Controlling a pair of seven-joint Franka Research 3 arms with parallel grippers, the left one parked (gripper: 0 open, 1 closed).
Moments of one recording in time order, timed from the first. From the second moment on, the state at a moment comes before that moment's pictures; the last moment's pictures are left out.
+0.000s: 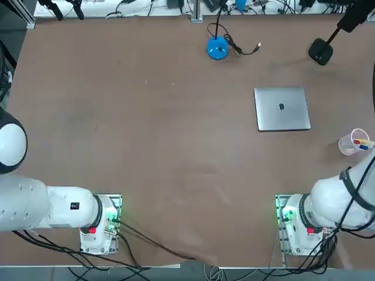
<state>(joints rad) -0.21 0.43 -0.20 -1.06 0.08 1.71 -0.10</state>
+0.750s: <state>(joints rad) -0.21 0.53 -0.19 -1.05 0.08 1.73 0.07</state>
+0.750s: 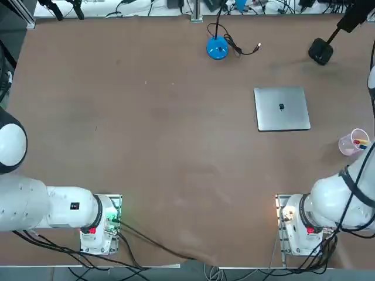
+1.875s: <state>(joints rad) -0.20 0.57 -0.18 -1.06 0.03 1.73 0.17</state>
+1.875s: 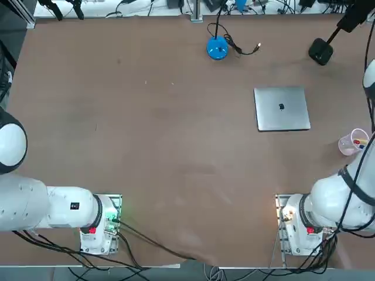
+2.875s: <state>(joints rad) -0.19 0.57 -0.18 -1.11 0.04 1.74 0.18</state>
